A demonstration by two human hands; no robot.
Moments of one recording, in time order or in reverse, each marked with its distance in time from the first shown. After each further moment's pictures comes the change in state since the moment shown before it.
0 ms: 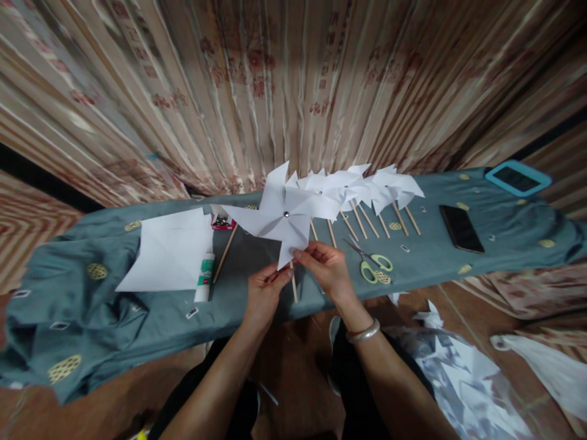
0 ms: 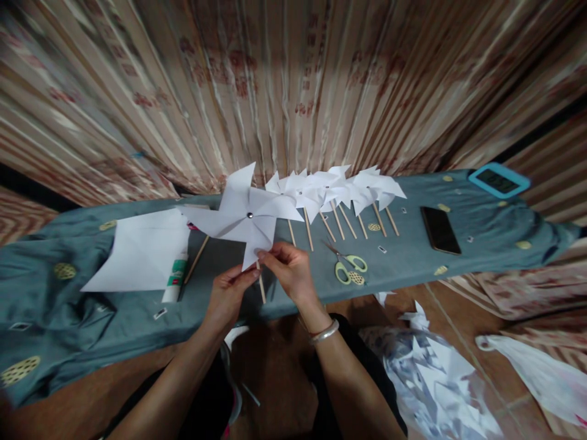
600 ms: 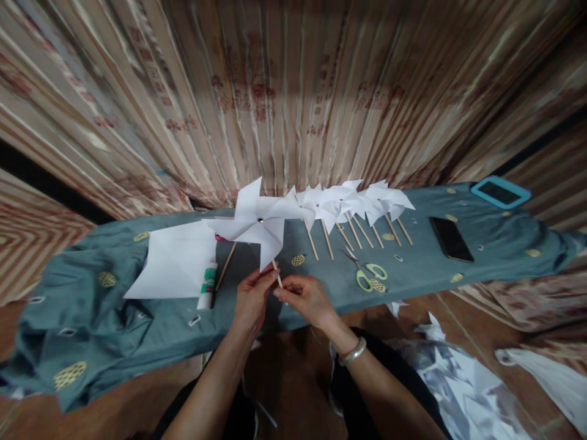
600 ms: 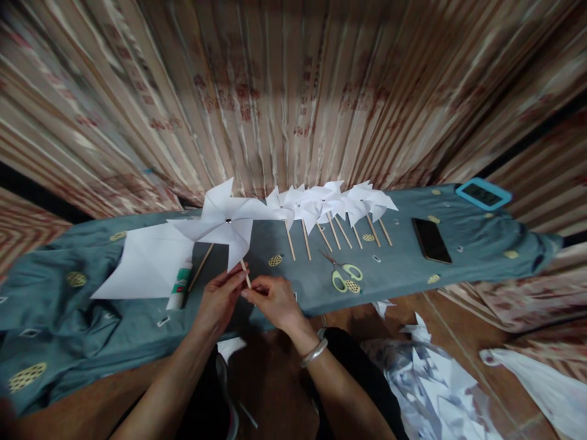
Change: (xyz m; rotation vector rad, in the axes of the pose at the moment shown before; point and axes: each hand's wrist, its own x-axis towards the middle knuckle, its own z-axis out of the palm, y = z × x) left_hand 0.003 0.016 -0.009 -0.190 0.112 -0.063; right_hand -0.027 0.032 0.000 -0.473 -0.291 0.031
